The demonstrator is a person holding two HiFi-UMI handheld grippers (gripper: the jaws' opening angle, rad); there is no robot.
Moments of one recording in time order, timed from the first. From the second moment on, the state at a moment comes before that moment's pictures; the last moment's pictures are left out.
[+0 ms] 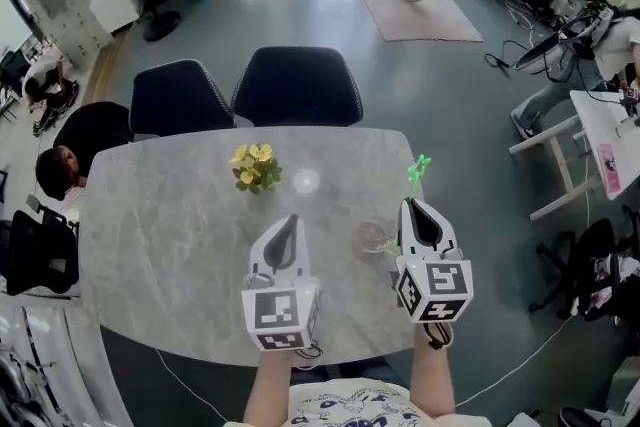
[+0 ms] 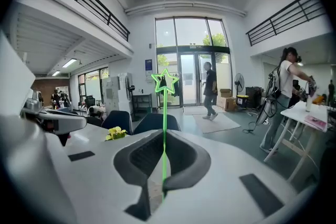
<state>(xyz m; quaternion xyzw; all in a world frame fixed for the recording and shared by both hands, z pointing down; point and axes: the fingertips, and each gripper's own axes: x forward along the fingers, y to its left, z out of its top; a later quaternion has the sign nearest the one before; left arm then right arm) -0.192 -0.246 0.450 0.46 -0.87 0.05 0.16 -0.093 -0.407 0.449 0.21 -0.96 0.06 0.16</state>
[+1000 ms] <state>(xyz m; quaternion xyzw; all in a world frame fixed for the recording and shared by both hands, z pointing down) -0.162 -0.224 0.336 0.46 -0.88 0.04 0.04 -0.046 -0.374 0.328 0.21 -0.98 0.03 0.03</state>
